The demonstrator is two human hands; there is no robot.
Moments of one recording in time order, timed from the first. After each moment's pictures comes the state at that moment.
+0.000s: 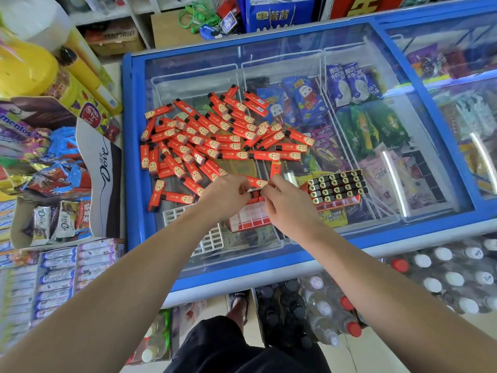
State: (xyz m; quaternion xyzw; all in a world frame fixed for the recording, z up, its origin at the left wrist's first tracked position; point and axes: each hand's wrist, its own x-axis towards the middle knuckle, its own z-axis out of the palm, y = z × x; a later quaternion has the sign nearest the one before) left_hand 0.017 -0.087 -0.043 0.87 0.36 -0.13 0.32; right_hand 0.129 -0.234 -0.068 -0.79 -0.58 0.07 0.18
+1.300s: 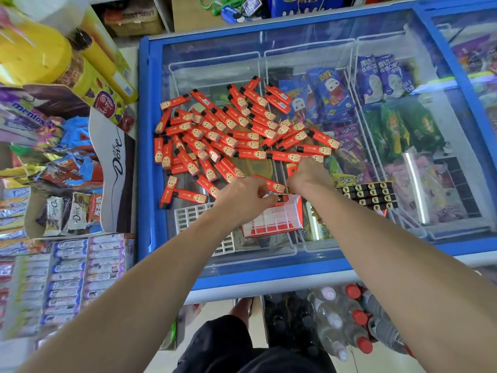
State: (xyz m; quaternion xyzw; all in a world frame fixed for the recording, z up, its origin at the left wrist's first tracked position) left_hand 0.024 -0.083 -0.054 0.85 0.39 -0.14 0.33; right_hand 0.179 -0.150 -0.075 -0.92 -0.24 0.31 0.06
